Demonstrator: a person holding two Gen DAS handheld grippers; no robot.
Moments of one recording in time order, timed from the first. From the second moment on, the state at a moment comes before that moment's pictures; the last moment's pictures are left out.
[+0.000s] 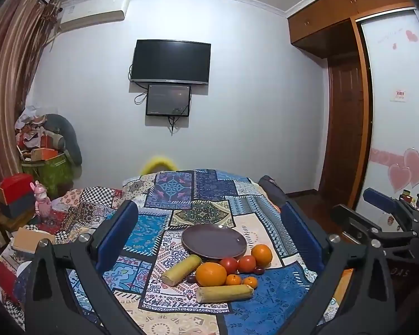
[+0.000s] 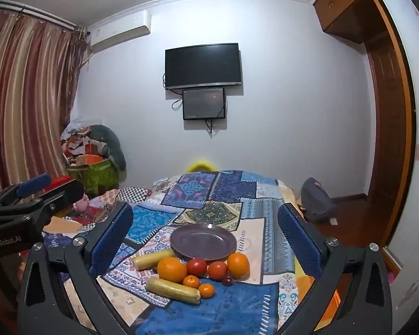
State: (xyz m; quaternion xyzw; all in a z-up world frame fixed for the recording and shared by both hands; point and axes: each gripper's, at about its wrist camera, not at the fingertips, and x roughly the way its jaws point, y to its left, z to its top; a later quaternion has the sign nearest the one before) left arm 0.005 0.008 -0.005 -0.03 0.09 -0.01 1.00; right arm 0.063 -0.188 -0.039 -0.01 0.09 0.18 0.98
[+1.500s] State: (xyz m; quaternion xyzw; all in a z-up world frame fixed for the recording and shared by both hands) left arm 0.005 0.006 -0.008 -0.03 0.09 0.00 1.00; right arm 0.059 -0.190 -0.036 0.01 0.08 0.19 0.98
